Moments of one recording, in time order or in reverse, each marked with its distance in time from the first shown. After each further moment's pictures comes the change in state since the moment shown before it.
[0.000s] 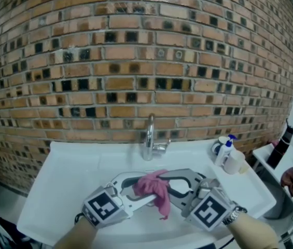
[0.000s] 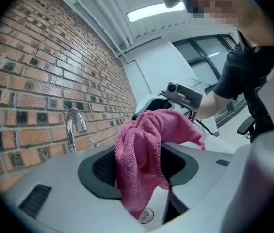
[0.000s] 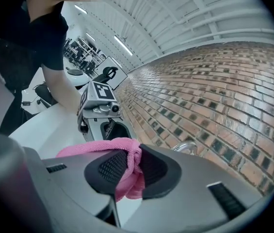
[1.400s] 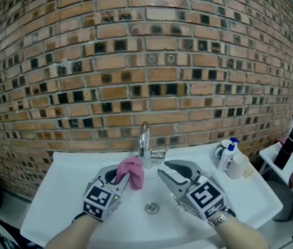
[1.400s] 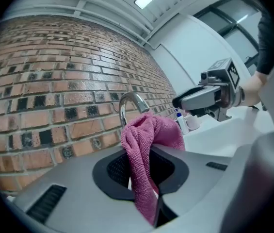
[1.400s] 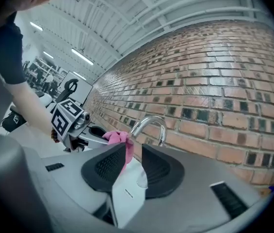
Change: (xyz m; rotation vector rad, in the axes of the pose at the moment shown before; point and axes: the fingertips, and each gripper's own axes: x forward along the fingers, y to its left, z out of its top) left arm -0.017 0.117 -0.045 -0.031 0.147 0.503; right arm 0.006 -0.077 -0.055 0.408 -0.064 -0.233
